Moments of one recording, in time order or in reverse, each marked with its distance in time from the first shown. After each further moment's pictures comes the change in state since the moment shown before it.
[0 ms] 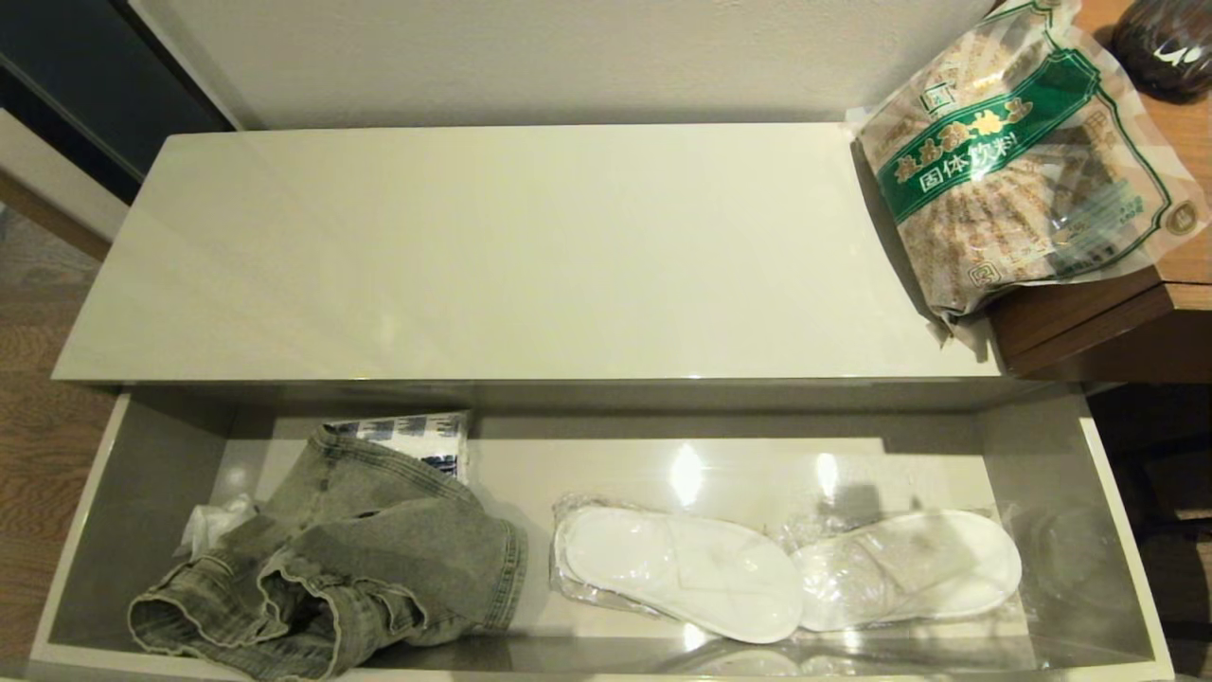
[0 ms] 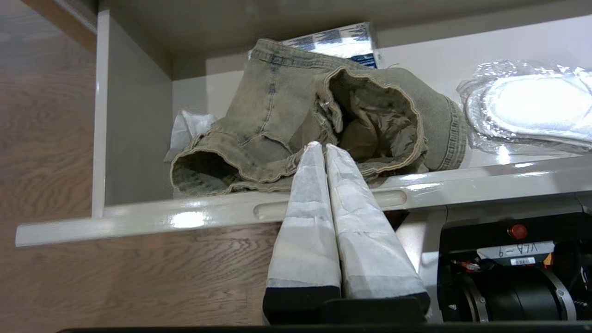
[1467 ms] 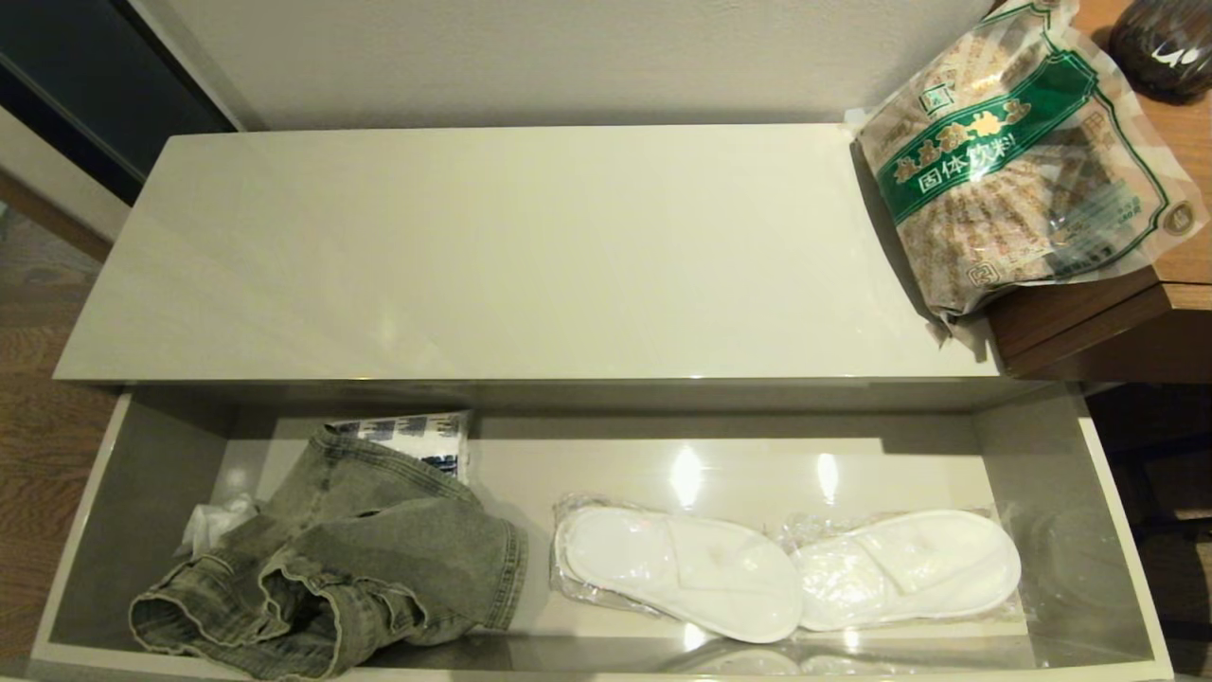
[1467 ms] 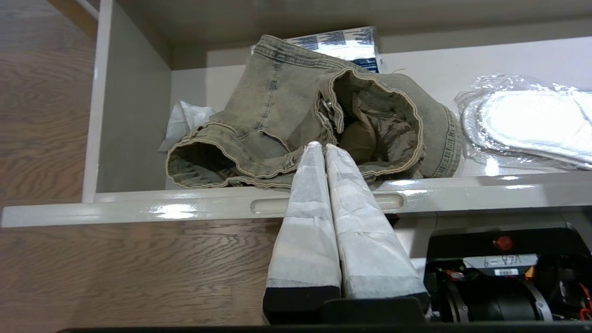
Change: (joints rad) left arm 0.000 0.000 0.001 -0.001 0.012 -0.066; right arm -0.381 -0.679 0.073 0.678 0.413 0.035
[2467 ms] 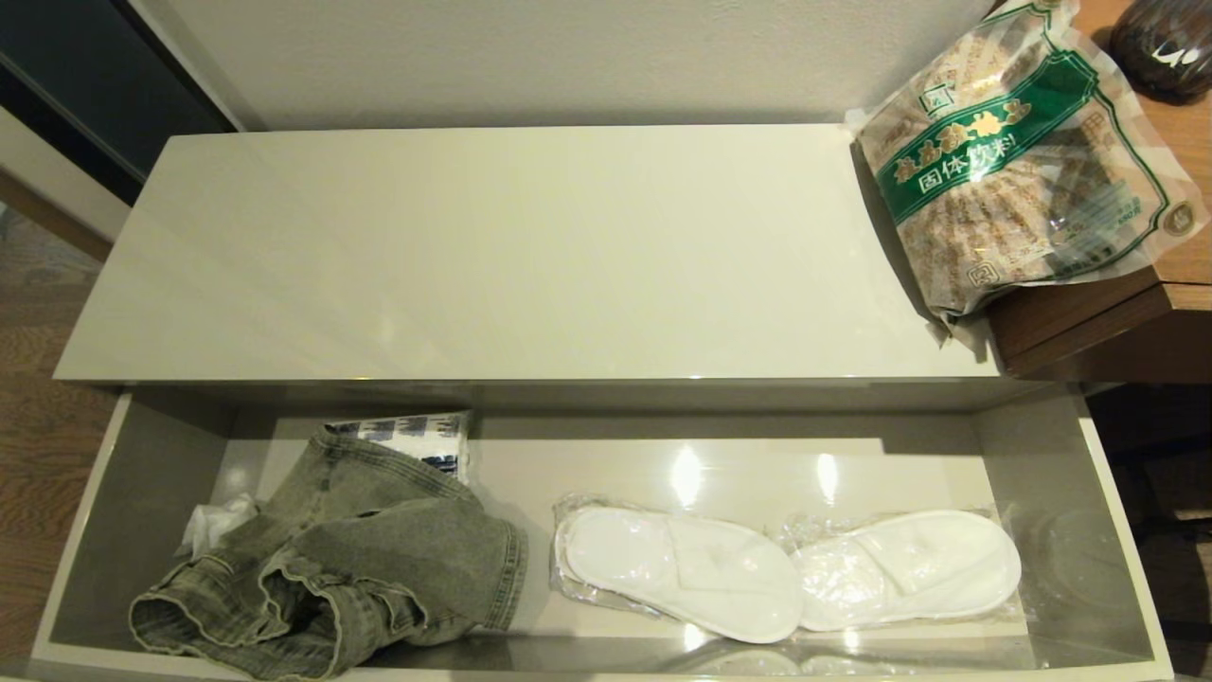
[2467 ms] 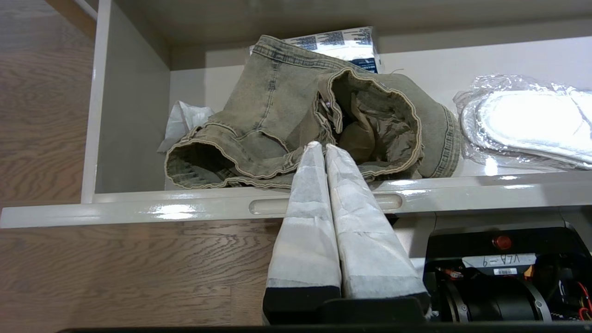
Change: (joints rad) left arm 0.000 0.000 0.000 0.000 0.001 0.000; right arm 0.069 -0.259 0.809 -1.108 -0.159 -0.146
